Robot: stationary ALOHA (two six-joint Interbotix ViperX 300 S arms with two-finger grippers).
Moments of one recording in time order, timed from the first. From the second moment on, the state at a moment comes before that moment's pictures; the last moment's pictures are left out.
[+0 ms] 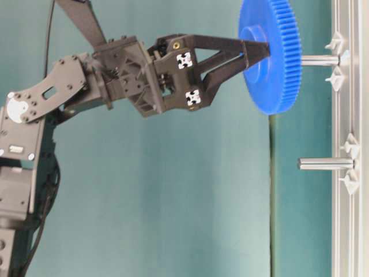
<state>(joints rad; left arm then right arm) 0.10 0.50 -0.42 0.02 1.09 0.43 -0.09 -1.10 1.30 0.04 0.15 0.15</state>
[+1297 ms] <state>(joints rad) 0.14 0.54 -0.43 0.02 1.15 0.43 -0.10 -1.10 1.31 0.04 0.15 0.15</state>
